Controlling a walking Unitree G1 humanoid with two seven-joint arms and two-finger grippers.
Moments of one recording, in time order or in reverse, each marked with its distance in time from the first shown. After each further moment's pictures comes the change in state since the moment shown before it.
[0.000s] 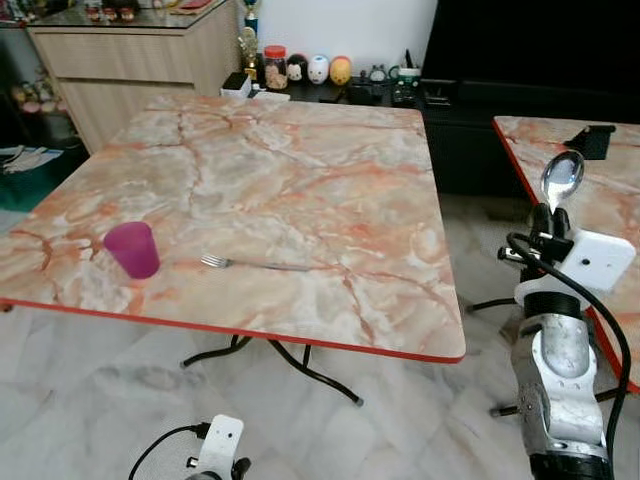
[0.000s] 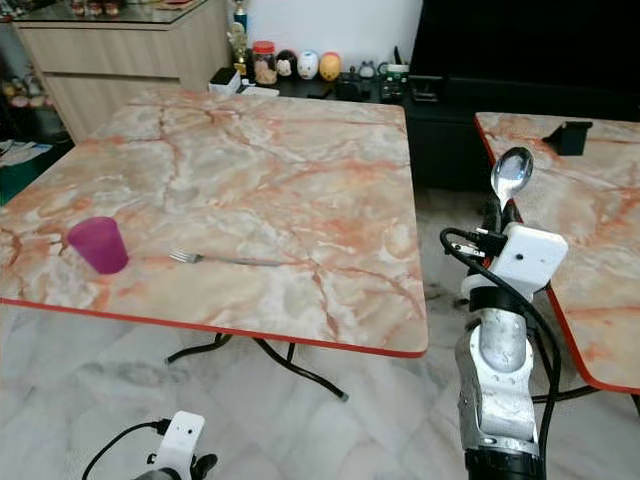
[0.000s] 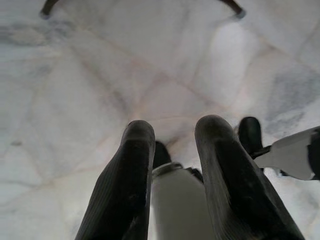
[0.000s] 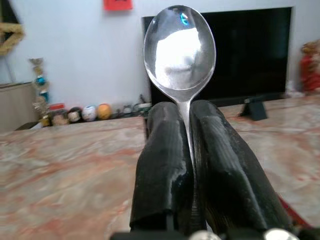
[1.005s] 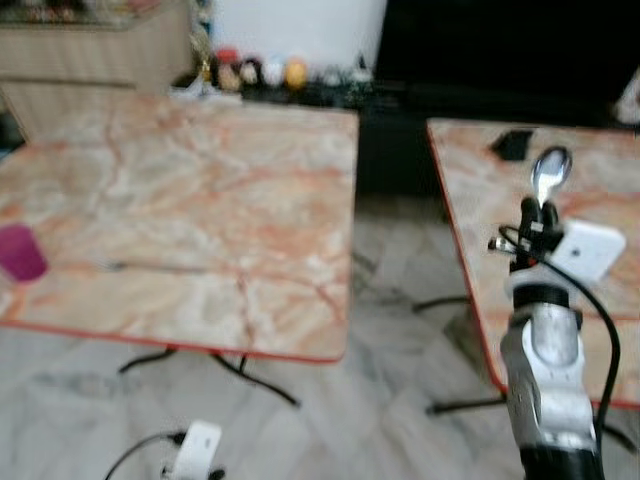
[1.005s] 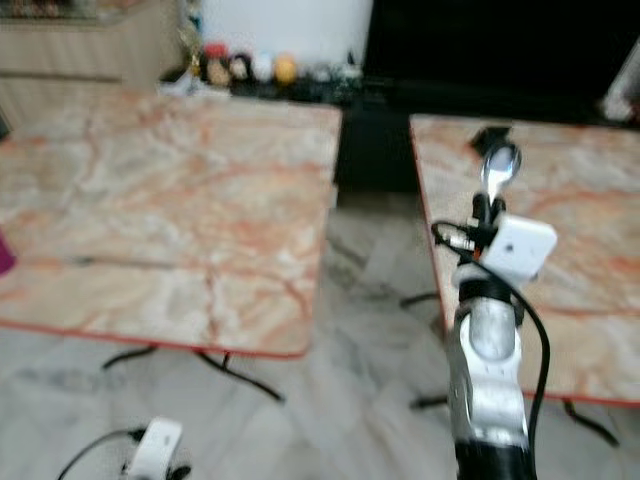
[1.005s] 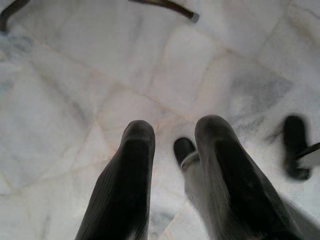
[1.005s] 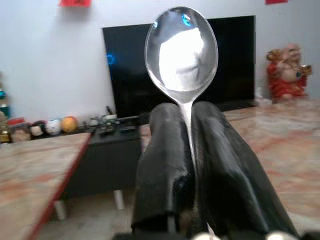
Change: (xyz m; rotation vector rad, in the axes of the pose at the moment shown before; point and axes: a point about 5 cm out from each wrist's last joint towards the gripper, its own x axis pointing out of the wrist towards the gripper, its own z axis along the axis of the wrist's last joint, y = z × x) left arm -0.006 0.026 -0.010 0.027 0.029 0.054; right arm 0.004 0.004 0.004 0.041 -0.018 -0.016
